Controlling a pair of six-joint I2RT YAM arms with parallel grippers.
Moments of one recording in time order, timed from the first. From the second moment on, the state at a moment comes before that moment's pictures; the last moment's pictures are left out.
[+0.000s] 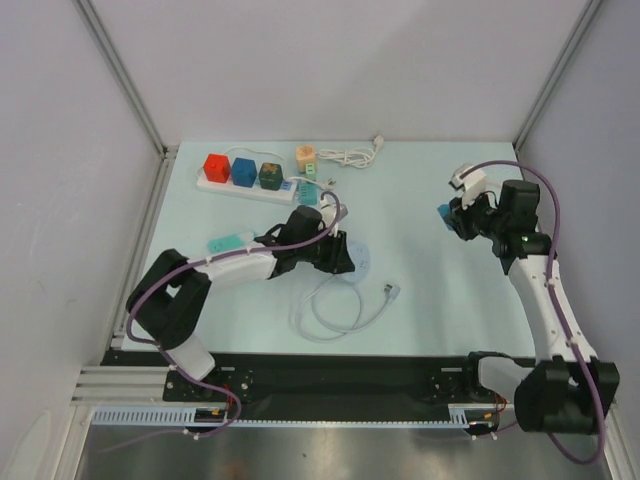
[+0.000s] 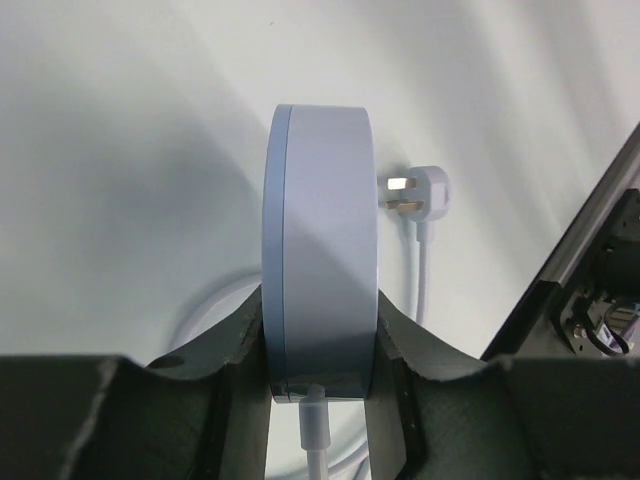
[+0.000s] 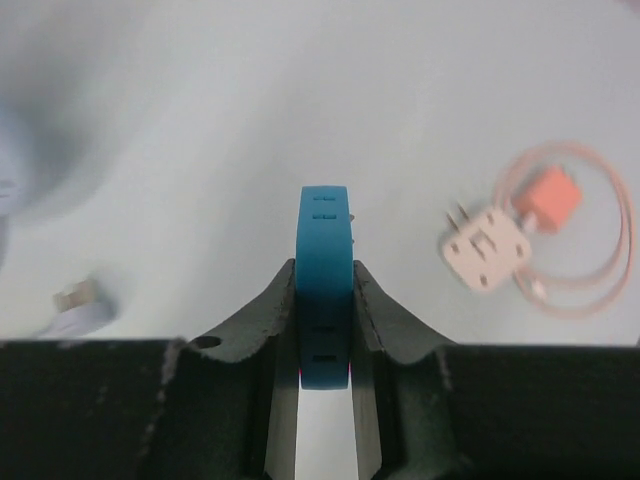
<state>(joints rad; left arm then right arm) -0.70 1.67 0.96 0.02 0.36 -0.41 -0.01 1.09 0.98 -0.43 -0.54 -0.53</state>
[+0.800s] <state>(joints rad) -0.70 1.11 0.60 0.12 0.13 -0.38 -0.10 1.92 1.13 0.22 0.40 -0.45</state>
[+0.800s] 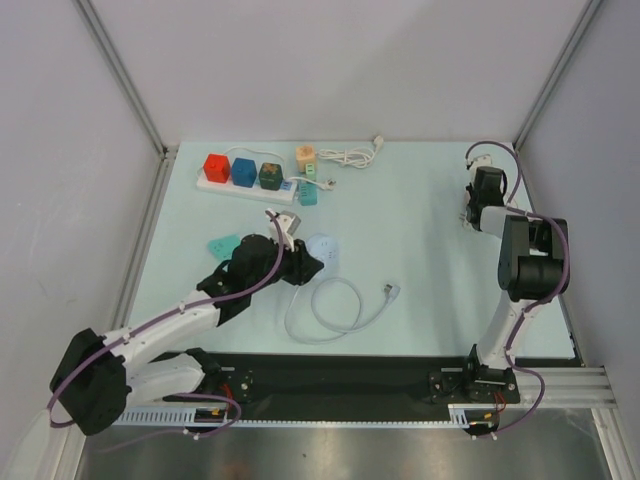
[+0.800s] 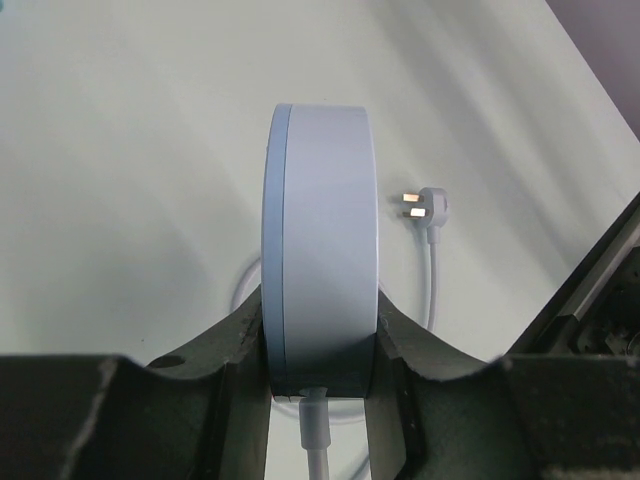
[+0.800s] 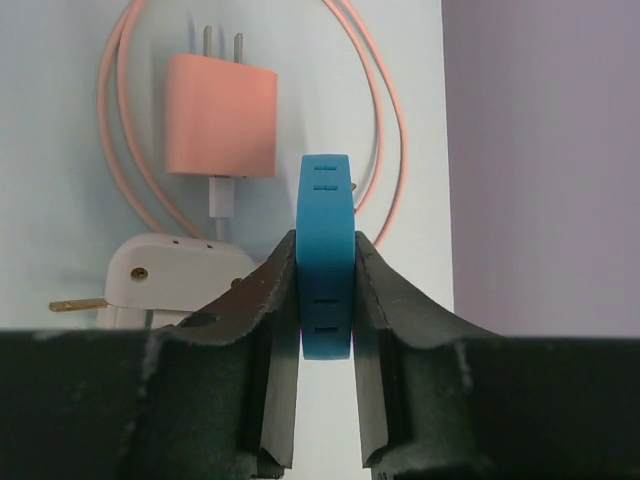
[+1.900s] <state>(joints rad) -0.32 1.15 0.46 0.14 0.21 -0.60 -0.06 1.12 0.90 -0.39 -0.90 -0.30</state>
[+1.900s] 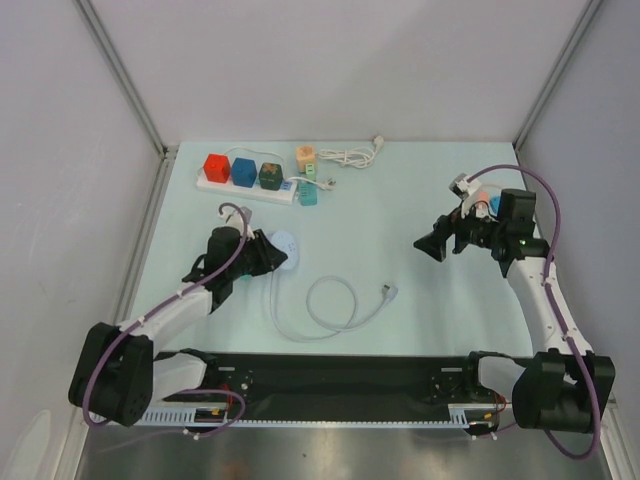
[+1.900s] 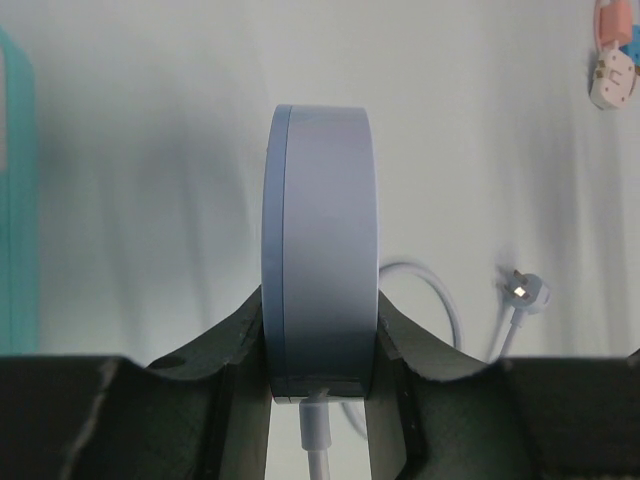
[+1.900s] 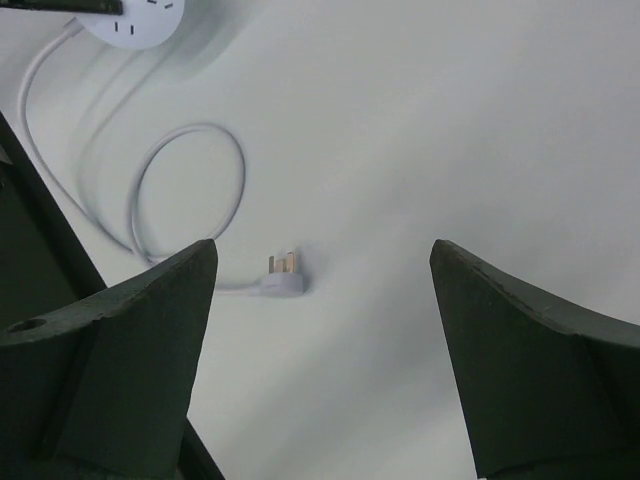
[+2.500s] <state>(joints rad) -0.33 1.50 0.75 0.09 0.37 -0.57 -0.10 1.07 0.88 -0.38 -0.98 -0.26</state>
